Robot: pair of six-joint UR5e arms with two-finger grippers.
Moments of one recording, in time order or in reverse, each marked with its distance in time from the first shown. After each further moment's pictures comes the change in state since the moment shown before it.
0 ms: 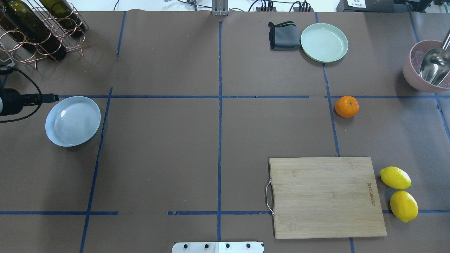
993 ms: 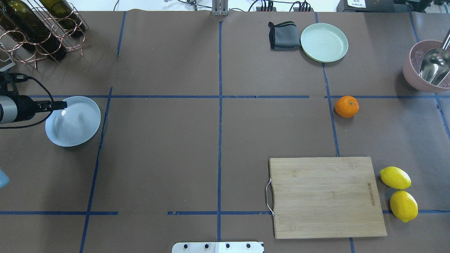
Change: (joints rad) left arm 0.031 0.008 0.003 -0.002 -0.002 0.014; right arm 0.001 0.012 -0.005 0.000 -0.001 0.058
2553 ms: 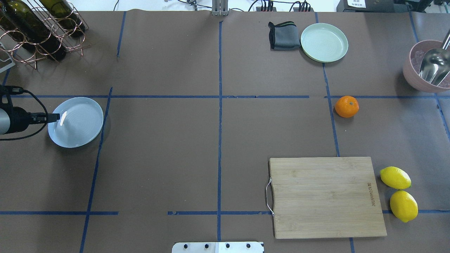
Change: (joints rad) left arm 0.022 0.061 -0.008 -0.035 -0.007 0.042; right arm 0.002 -0.013 0.016 0.000 0.004 0.032
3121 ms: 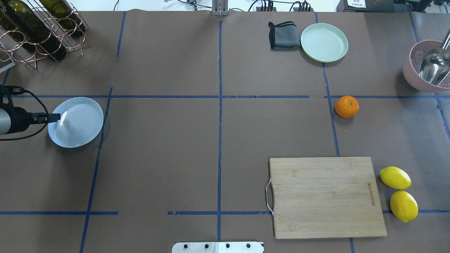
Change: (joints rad) left arm 0.003 -0.002 0.001 -0.001 0.000 -0.004; right arm 0.000 -0.001 0.001 0.000 0.000 -0.001
